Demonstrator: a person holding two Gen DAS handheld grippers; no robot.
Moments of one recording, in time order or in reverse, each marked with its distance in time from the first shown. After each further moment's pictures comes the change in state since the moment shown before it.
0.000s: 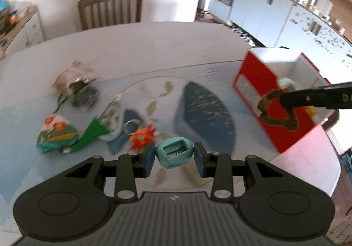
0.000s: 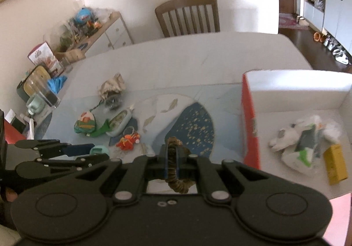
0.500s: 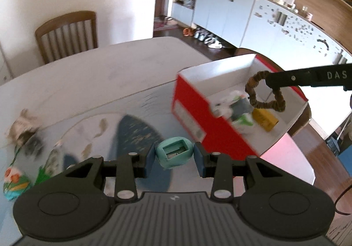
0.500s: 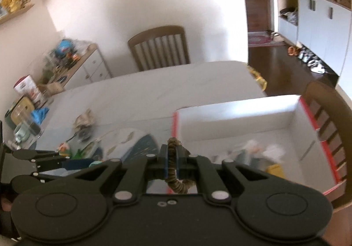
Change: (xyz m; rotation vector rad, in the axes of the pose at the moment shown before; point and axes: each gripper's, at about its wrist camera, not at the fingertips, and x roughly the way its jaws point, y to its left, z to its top) left arm 0.015 -0.104 0.053 0.149 -0.038 -0.113; right arm -0.065 -0.089 0.014 0.060 -0.145 -0.103
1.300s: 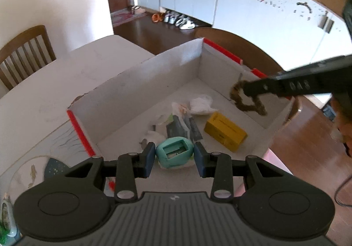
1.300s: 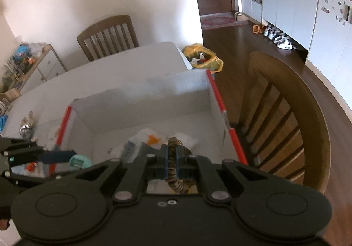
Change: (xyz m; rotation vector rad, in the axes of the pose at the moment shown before) left arm 0.112 -0.136 0.059 0.180 0.100 -0.021; right arm 0.029 -0.156 -0.020 0.087 0.099 -0.118
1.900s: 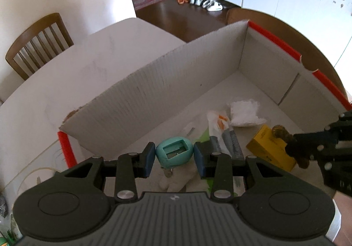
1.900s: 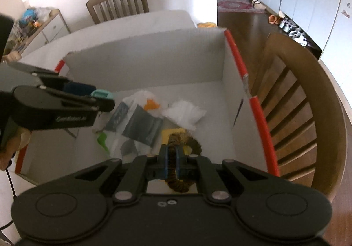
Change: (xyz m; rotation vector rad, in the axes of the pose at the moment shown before) left arm 0.075 0.010 0.032 -0.018 0.118 0.146; right arm 0.041 0.007 -0.022 -0.128 0.134 0.023
